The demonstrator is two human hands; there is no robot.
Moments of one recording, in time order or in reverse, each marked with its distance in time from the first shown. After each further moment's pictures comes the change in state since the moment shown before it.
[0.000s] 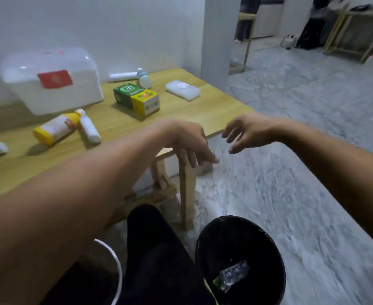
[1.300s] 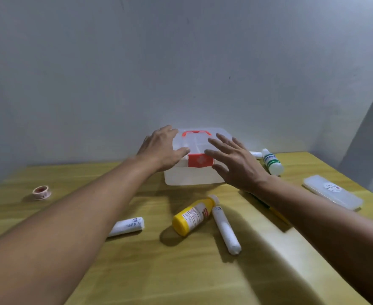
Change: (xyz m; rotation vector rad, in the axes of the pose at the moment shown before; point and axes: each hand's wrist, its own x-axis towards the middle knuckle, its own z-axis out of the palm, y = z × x) left_hand -0.122 -0.282 -0.202 0.177 1.110 -0.350; right_hand 0.259 -0.281 0.029 -0.368 0.770 -0.973
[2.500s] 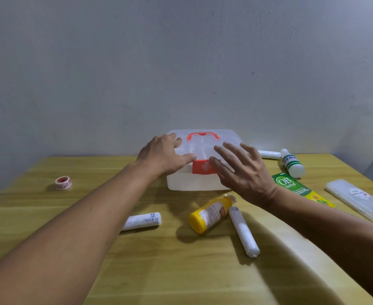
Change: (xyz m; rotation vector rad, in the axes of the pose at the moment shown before) left_hand -0.025 -0.026 -0.010 -0.059 -0.012 -0.117; right_hand -0.003 -0.014 0.031 -0.314 0.384 -0.330
